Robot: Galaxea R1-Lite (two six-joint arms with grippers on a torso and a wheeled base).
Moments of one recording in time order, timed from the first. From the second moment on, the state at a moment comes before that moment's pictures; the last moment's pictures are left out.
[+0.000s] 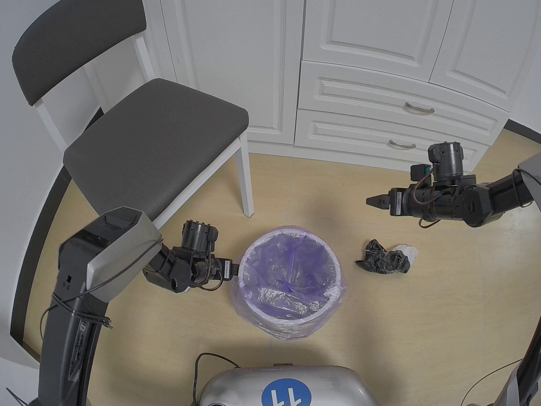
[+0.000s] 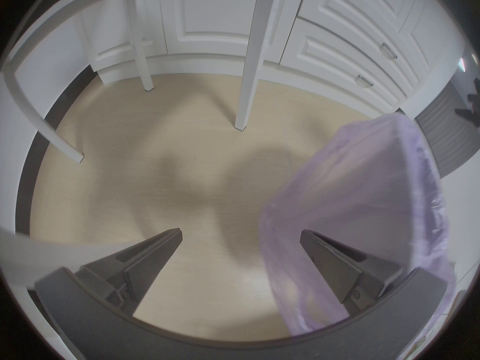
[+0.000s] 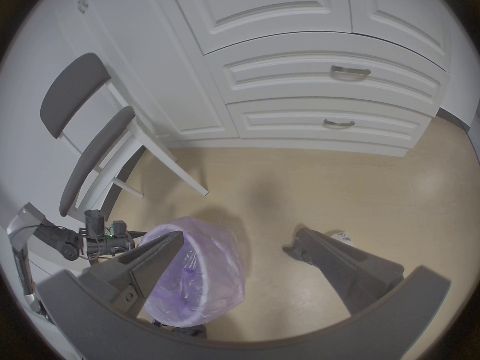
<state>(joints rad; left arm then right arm) -0.33 2.61 -1.43 -0.48 0.03 -0.15 0.19 2.04 -1.25 -0.31 0.15 0.12</state>
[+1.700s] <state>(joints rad) -0.41 2.20 -0.54 -1.32 -0.09 -0.26 0.82 2.41 -1.38 -0.16 -0.40 -0.41</state>
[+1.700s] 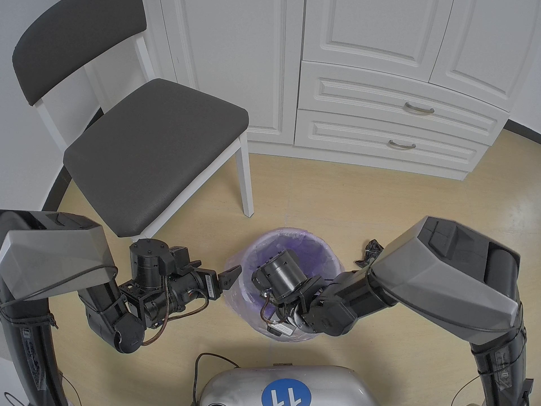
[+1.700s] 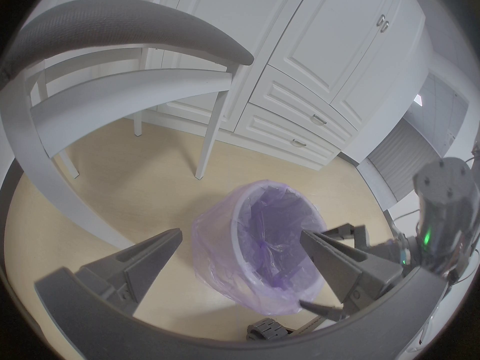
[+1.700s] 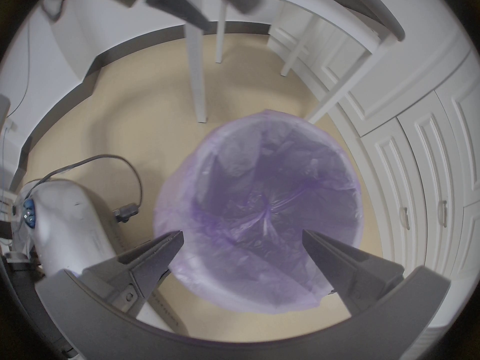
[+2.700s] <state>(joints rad) -0.41 2.19 -0.54 -1.32 -0.11 -0.26 0.80 2.64 -1.59 -0.18 -0.41 -0.40</state>
